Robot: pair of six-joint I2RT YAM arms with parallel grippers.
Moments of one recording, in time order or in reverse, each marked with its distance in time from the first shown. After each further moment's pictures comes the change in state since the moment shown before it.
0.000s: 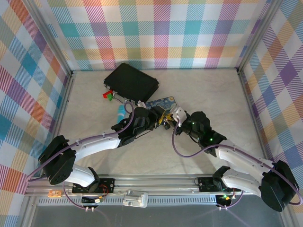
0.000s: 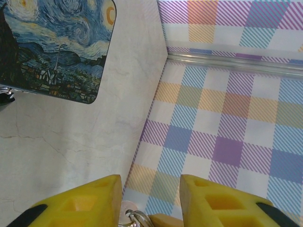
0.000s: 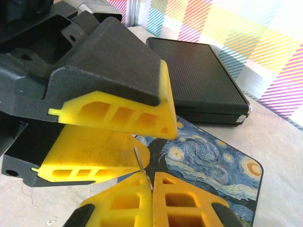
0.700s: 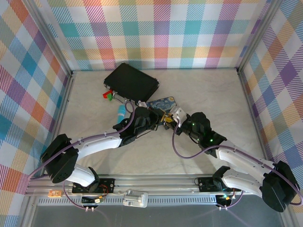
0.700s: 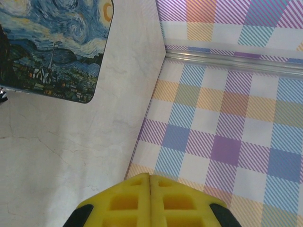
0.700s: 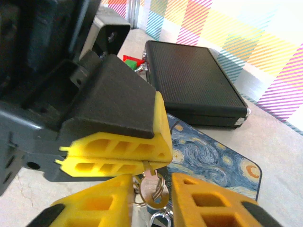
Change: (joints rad) left arm 0.015 0.030 0.006 0.029 0.013 0.029; right arm 0.013 -0.021 -0.006 0.000 0.026 0.020
